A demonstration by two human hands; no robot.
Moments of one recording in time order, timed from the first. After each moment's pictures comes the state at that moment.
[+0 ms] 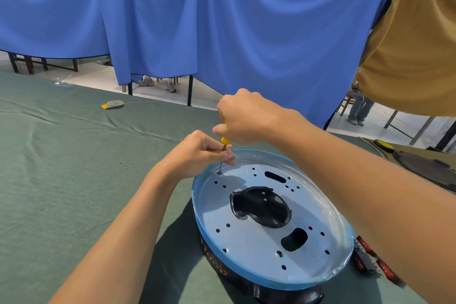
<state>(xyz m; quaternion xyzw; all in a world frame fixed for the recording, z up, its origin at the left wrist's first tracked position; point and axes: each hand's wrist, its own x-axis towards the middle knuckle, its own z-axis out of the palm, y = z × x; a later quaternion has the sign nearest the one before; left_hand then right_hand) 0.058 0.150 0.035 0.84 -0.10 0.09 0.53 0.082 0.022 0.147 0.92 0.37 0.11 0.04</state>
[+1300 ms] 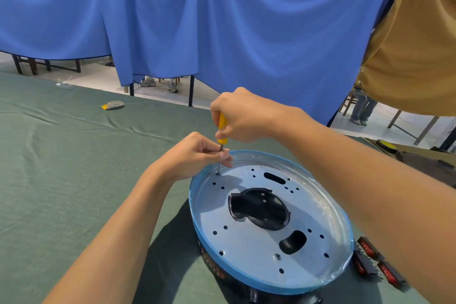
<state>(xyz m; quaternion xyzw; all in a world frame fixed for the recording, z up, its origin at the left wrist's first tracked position) 0.057 0.154 0.033 0.85 -0.11 0.08 0.51 0.085 0.021 0.152 0.91 0.42 0.06 0.03</state>
